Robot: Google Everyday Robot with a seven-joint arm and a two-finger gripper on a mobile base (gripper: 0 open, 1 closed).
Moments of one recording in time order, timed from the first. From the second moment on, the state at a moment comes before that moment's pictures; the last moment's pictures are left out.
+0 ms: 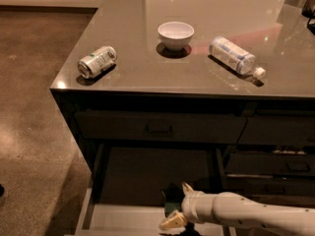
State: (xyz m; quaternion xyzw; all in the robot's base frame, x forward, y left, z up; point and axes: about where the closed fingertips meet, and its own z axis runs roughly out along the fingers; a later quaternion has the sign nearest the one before) arm 0.427 -0.074 0.436 -0.44 0.82 0.20 0.32
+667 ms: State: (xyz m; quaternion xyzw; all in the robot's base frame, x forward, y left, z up) arm 0.480 -0.055 0.409 -0.41 0.81 0.17 0.39
